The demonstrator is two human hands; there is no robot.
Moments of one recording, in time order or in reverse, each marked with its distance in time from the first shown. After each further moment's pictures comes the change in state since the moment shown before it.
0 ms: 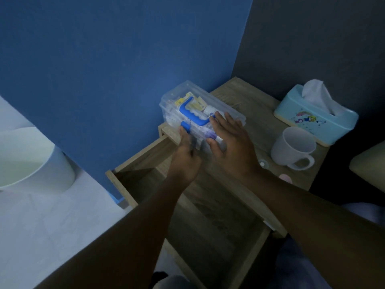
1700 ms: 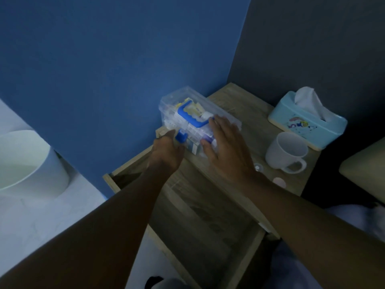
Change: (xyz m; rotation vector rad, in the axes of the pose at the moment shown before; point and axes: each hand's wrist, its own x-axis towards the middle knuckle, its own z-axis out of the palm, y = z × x) left_hand 0.024 0.006 -0.042 0.472 0.111 -0.184; right_hand 0.003 -0.013 -0.003 -0.083 0.009 0.046
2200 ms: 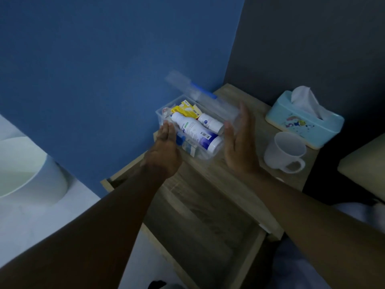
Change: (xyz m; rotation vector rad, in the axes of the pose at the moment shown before) left_hand -0.001 0.004 -0.012 0.261 -0.150 0.228; right_hand 0.010 0.021 -0.004 0.521 0.313 0.182
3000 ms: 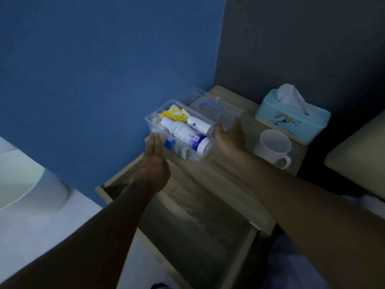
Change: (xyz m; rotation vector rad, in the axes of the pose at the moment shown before) left_hand -0.028 0.017 0.002 -0.062 0.038 -0.064; right_hand 0.032 0.014 -0.001 0.139 -0.083 0.767
